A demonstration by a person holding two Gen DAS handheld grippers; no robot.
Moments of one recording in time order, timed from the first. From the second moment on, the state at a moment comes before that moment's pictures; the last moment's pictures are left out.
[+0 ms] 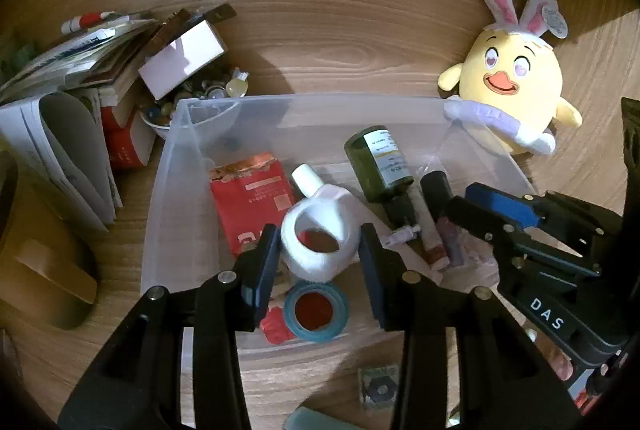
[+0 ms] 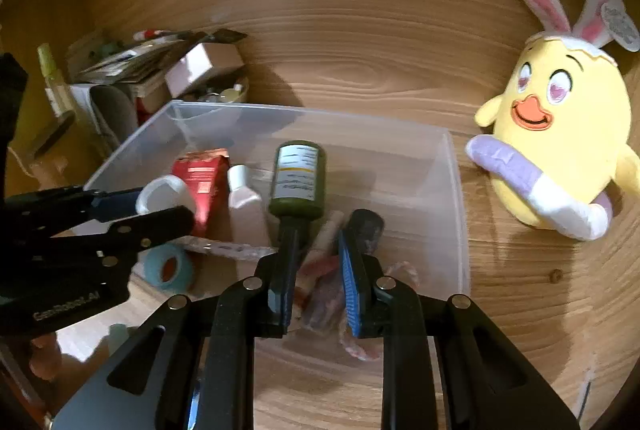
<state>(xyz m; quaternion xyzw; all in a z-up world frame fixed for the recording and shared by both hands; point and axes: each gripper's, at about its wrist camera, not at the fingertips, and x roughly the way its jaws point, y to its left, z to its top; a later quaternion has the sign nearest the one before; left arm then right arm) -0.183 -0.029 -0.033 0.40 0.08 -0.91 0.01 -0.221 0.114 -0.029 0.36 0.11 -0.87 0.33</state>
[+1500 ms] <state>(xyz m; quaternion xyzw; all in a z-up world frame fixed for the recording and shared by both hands) -0.092 -0.014 -0.079 0.45 0.02 -0.89 0.00 -0.115 0.173 -0.066 0.36 0.26 -0.80 0.40</state>
